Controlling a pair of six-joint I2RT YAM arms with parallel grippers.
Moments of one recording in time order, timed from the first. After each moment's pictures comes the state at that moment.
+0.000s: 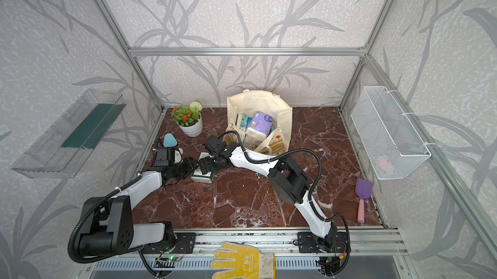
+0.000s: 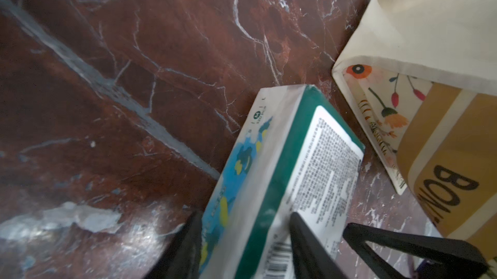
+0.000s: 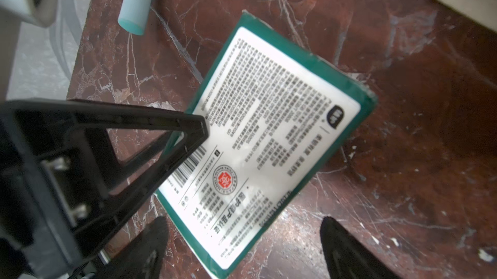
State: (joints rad) left arm 0.05 1.32 0.57 -0.20 0.38 -0.62; right arm 0.97 2.24 1.85 -0.57 -0.17 0.59
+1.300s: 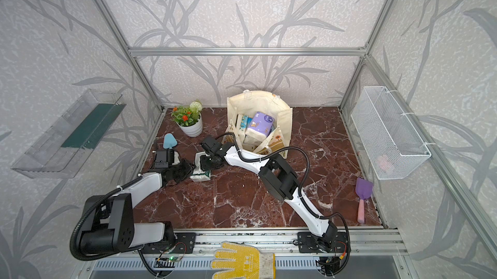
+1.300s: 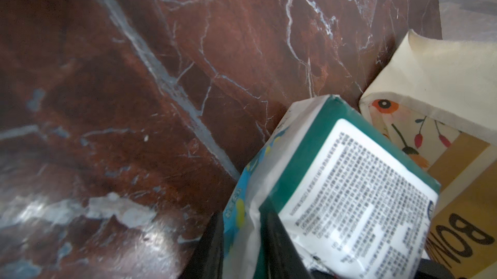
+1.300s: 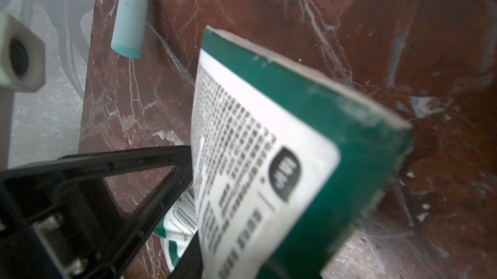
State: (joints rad) left arm 0.07 1.30 0.54 -0.19 0.30 -0.74; right arm 0.97 2.39 2.02 -0.57 -0.25 0.68
